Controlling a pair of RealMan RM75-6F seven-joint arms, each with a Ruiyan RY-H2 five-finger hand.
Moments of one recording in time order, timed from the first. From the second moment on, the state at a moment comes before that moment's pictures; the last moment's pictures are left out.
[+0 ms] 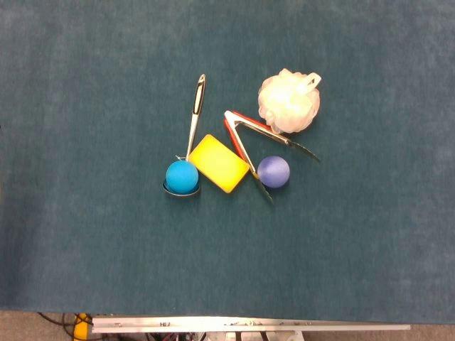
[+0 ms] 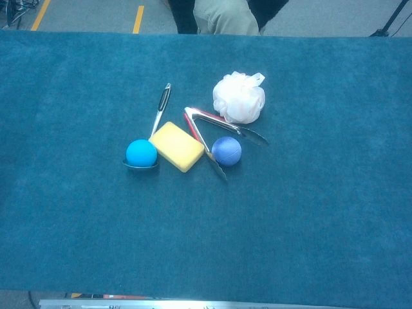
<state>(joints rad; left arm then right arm) -0.10 -1.10 -0.03 -1.66 1.54 1.50 0.14 0.10 -1.08 0.04 -1.61 -1.53 1.46 -0.06</state>
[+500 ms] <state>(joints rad) -0.10 -1.10 -0.03 -1.65 1.54 1.50 0.13 0.11 -1.06 0.05 -1.64 -1.55 1.45 -0.04</state>
